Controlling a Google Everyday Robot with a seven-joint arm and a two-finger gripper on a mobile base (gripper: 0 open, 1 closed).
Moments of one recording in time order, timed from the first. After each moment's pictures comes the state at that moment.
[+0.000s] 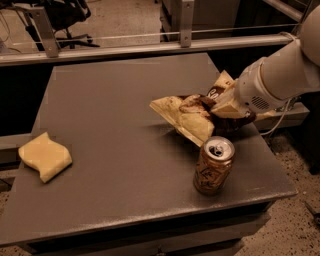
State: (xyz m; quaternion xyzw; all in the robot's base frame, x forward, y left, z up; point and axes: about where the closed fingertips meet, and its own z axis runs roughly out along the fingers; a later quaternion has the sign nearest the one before) arm 0.519 -0.157 0.902 -0.53 0.79 0.04 0.32
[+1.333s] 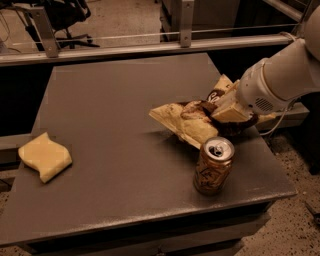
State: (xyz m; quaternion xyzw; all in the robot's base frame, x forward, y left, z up) arm 0.508 -0.157 0.901 -0.55 0.78 0.05 0.31
